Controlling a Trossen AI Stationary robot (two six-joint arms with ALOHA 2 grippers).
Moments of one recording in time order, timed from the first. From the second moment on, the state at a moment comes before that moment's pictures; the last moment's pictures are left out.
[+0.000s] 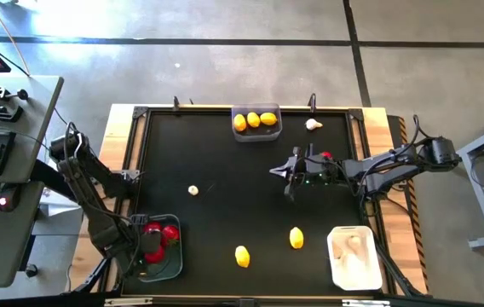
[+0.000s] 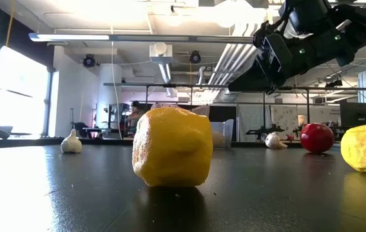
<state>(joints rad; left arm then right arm) -1.05 1.42 0.98 -1.03 -0.02 -1.04 -0.01 1.30 0.44 0.49 0.18 0.14</state>
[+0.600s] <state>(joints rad) -0.88 1.41 1.04 -1.14 -0.25 -0.79 -0.01 1.30 0.44 0.47 0.18 0.16</state>
